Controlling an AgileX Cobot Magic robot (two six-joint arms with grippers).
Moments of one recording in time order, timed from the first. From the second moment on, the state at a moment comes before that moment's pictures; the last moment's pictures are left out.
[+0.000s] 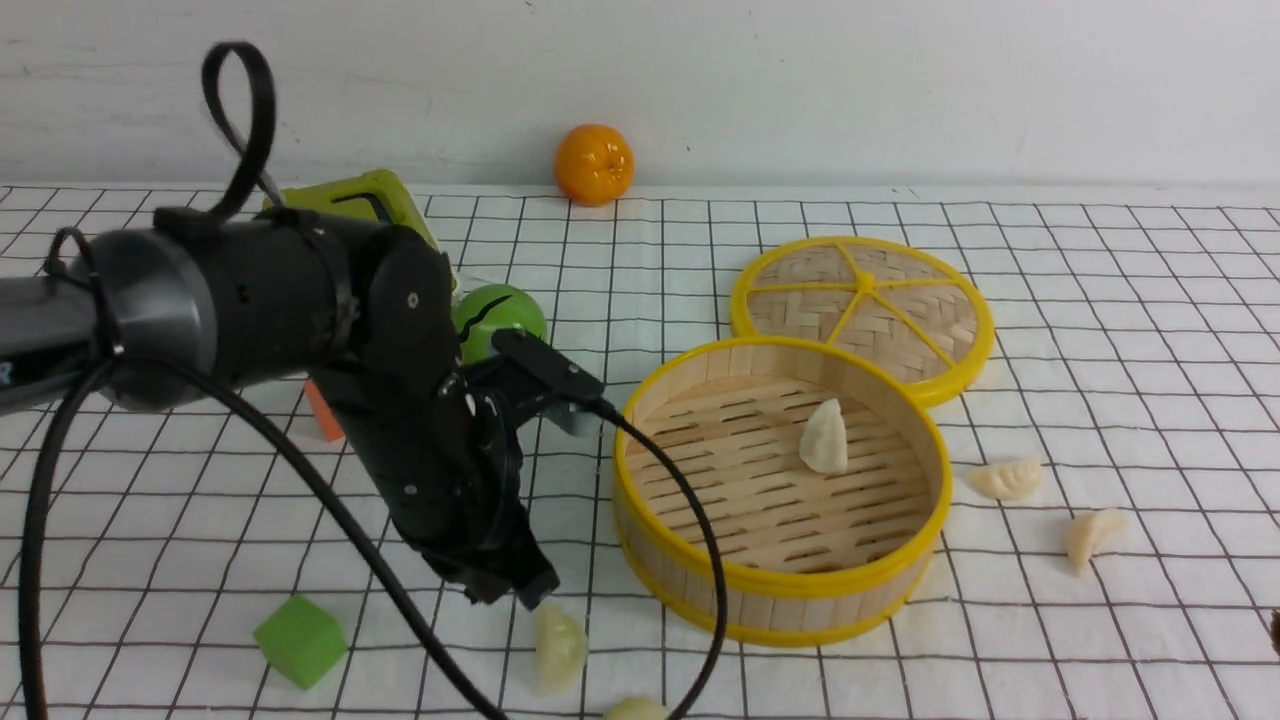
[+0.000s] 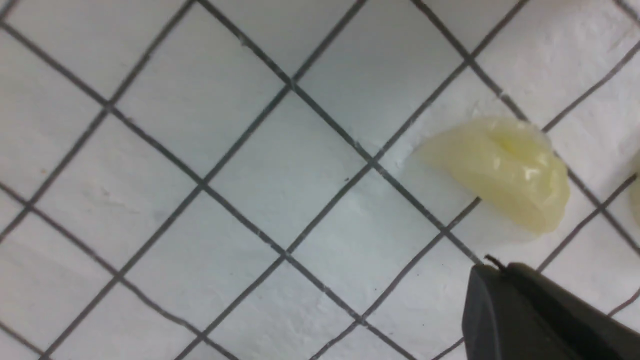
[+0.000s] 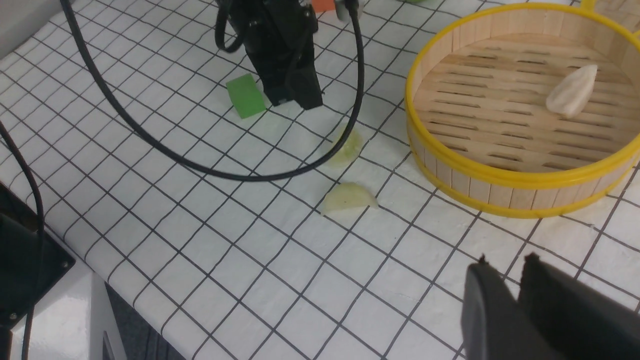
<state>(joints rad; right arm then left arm) 0.15 0.58 -0.85 0.65 1.07 -0.40 -0.47 1.76 -1.25 -0.13 0.91 0.39</state>
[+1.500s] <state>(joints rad) 0.15 0.58 -0.85 0.65 1.10 -0.42 -0.47 1.94 -1.35 -0.30 0.96 -0.05</state>
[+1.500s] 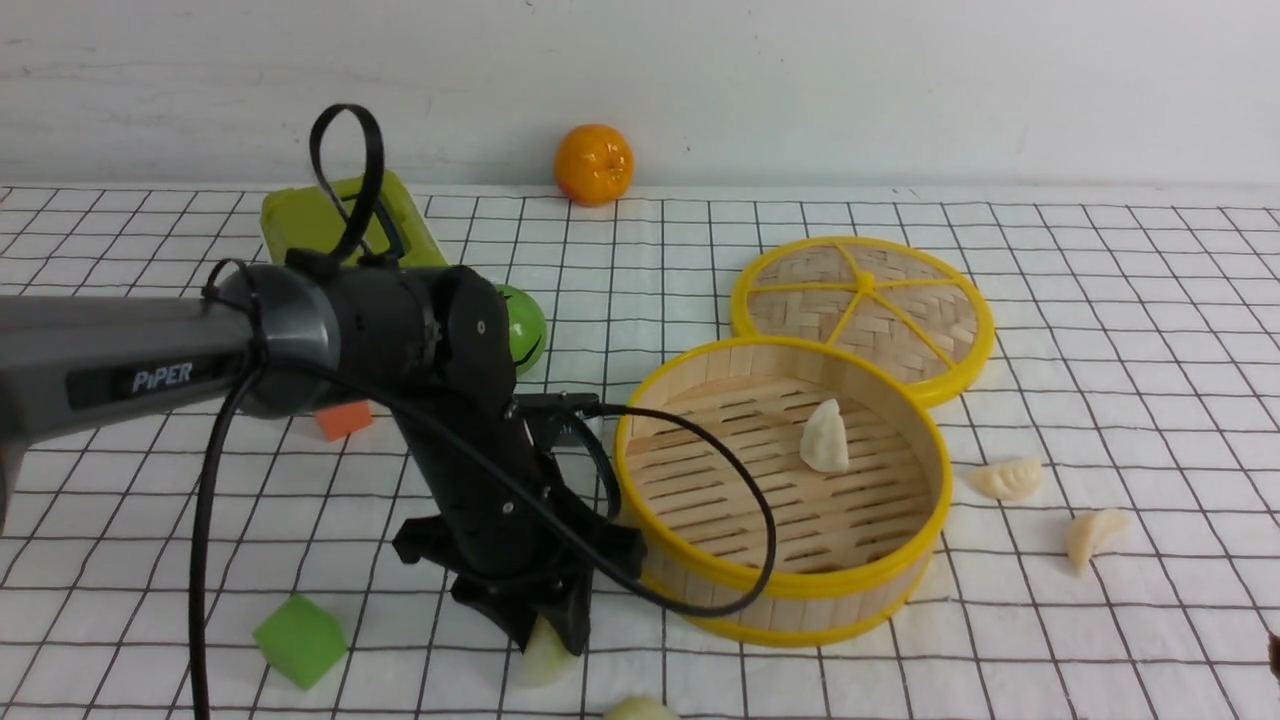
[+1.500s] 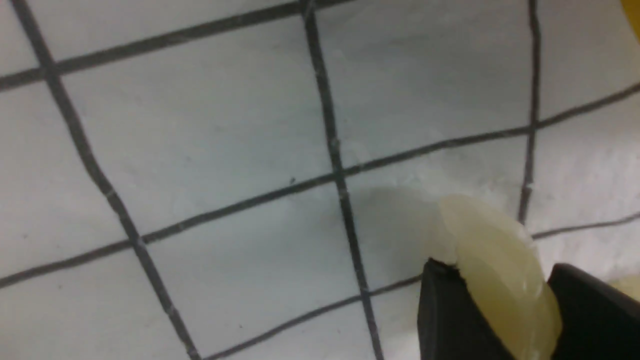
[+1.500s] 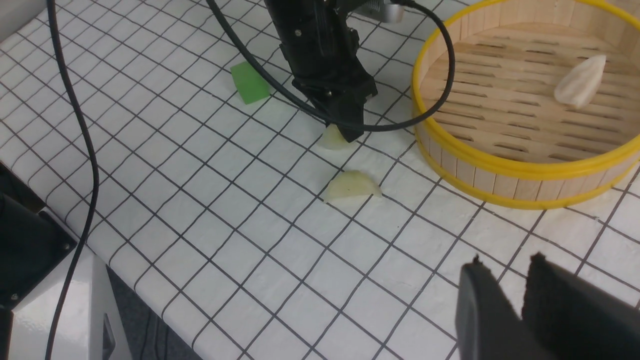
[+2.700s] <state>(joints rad) 0.15 0.58 -0.85 0.57 1.08 -0.42 -0.66 2.23 -2.09 0.02 0.97 -0.32</state>
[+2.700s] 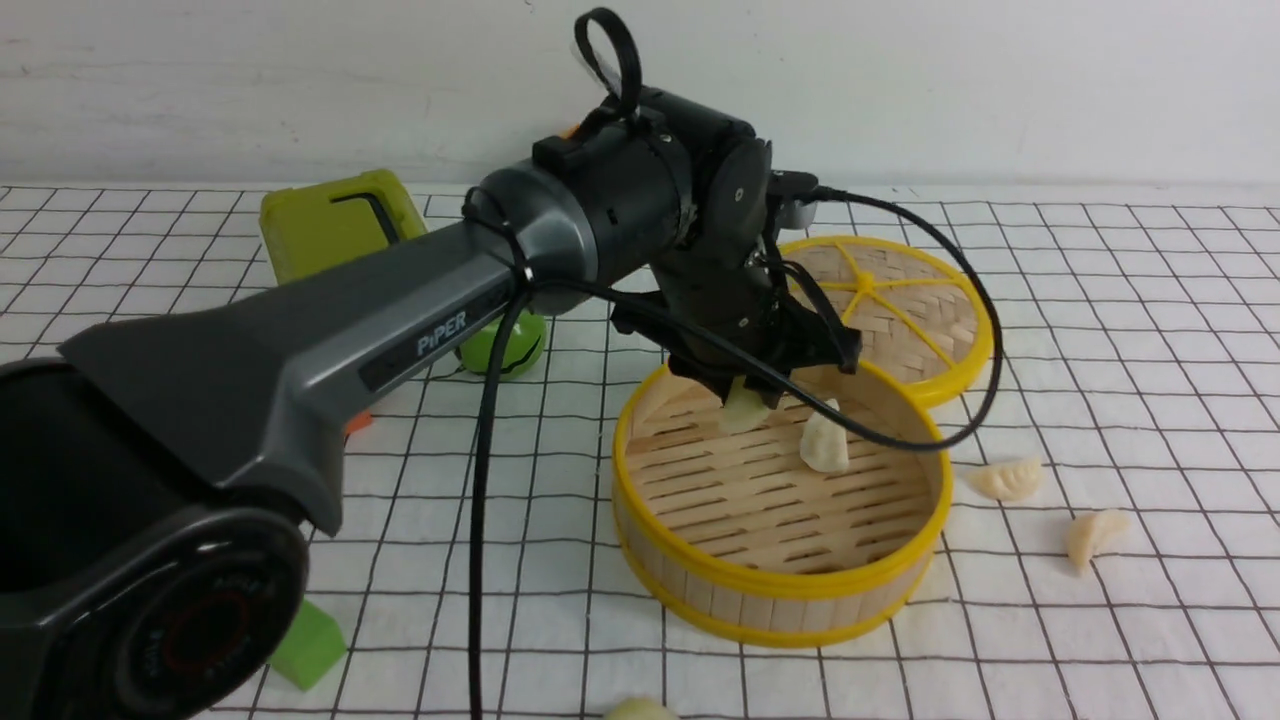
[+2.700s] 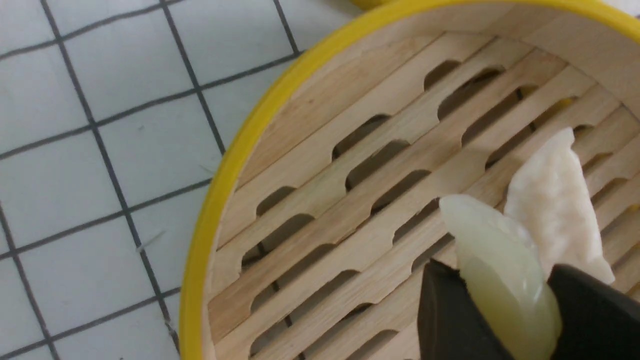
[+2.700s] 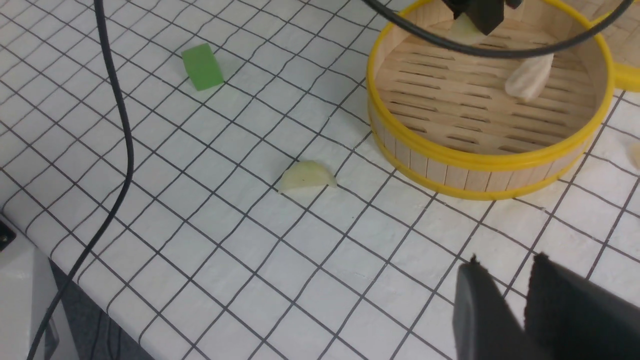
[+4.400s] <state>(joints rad) 0.15 0.60 -0.85 0.60 1.08 -0.42 -0.80 1.61 -1.21 0.08 0.94 -0.17</state>
